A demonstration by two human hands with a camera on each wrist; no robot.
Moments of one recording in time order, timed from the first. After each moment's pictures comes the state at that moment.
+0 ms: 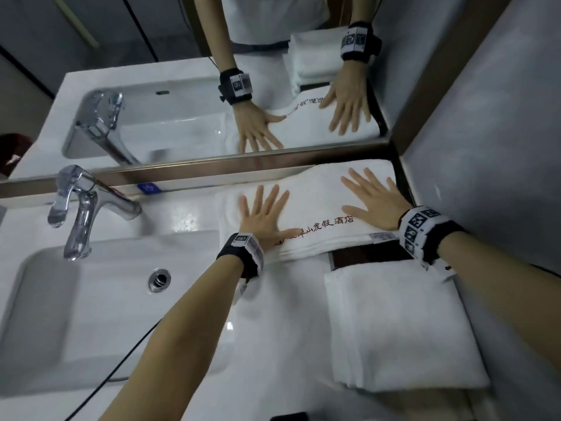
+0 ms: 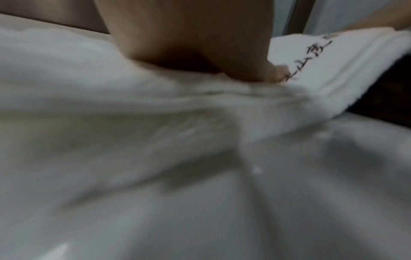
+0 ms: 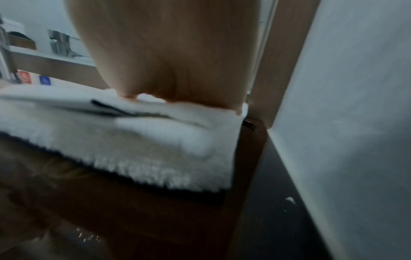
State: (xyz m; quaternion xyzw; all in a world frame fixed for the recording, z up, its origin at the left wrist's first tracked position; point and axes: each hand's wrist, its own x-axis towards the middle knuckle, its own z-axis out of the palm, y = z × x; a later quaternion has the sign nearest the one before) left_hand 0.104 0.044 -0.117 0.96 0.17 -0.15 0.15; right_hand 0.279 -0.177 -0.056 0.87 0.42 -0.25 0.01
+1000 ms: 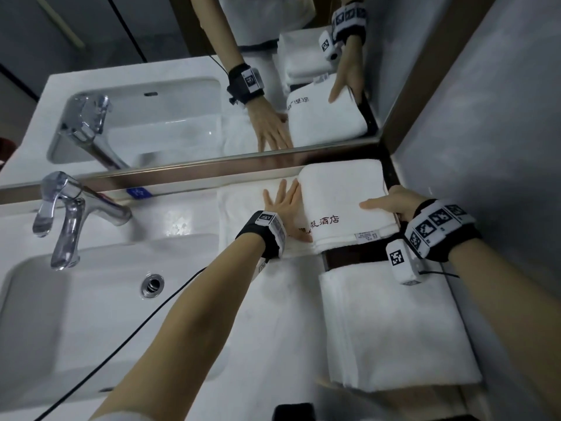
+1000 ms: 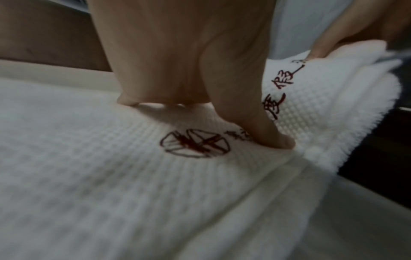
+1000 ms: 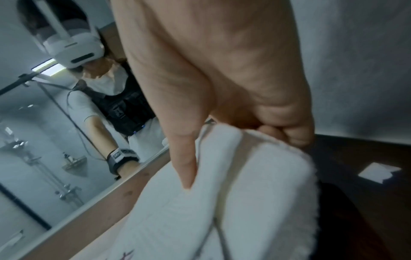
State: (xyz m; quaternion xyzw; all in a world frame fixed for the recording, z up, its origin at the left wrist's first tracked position) left_hand 0.164 0.014 -0.099 0.95 0.12 -0.23 0.14; right_hand 0.290 -0.188 -0.028 0.87 0.00 -0.41 -0.29
